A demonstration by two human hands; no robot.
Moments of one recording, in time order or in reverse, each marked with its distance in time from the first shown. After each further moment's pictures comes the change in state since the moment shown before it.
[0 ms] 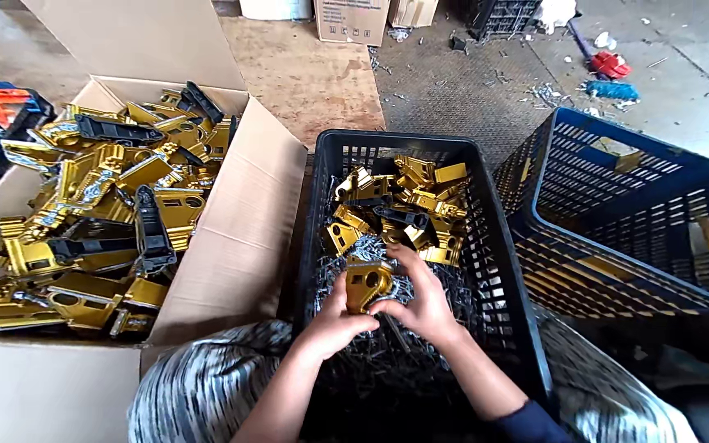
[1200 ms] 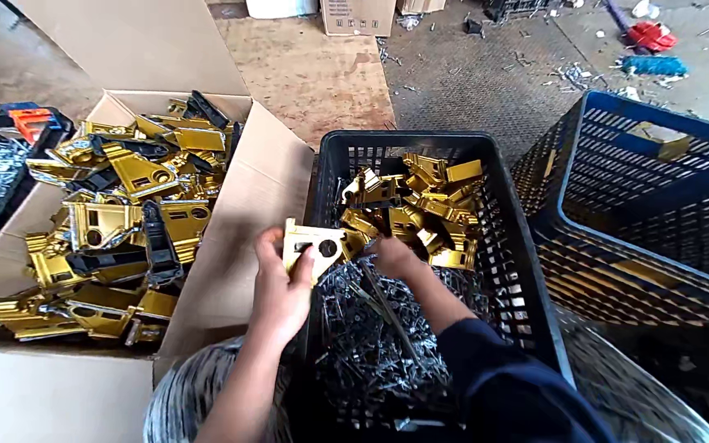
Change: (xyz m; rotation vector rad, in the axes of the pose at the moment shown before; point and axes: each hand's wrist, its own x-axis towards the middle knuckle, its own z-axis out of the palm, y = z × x) left_hand -0.004 0.078 -0.039 0.558 0.666 0.220; right_hand 0.099 0.085 0.044 -0.459 -0.717 0.597
